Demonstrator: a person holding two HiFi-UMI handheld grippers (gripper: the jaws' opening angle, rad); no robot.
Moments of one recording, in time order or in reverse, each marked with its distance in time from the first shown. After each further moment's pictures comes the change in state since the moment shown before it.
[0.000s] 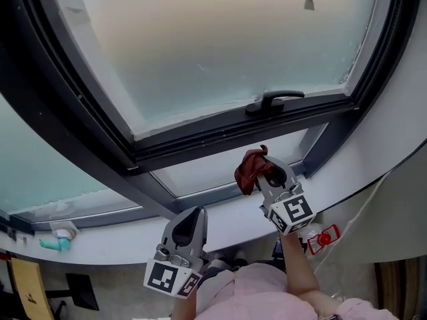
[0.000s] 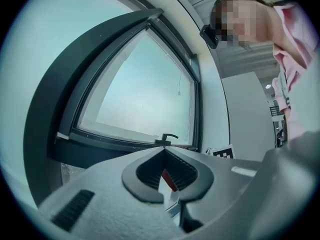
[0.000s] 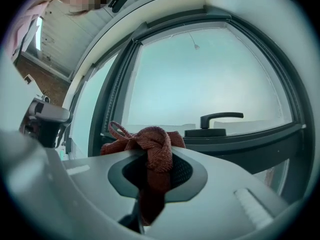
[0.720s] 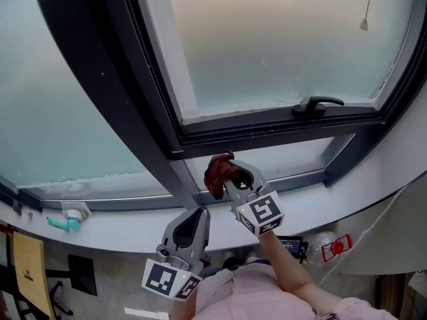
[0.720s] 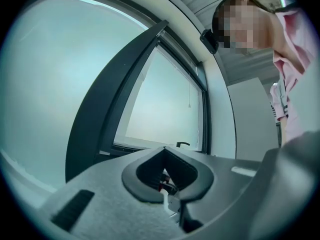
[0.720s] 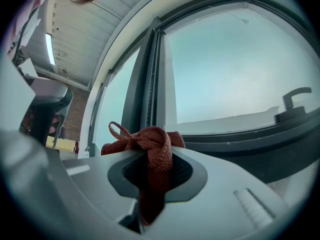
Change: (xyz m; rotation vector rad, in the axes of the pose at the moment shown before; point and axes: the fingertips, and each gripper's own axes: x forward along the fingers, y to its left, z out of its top) left arm -0.085 0.053 0.035 0.001 -0.064 0.095; right arm 0.095 0.187 -0.004 0.029 -0.004 0.254
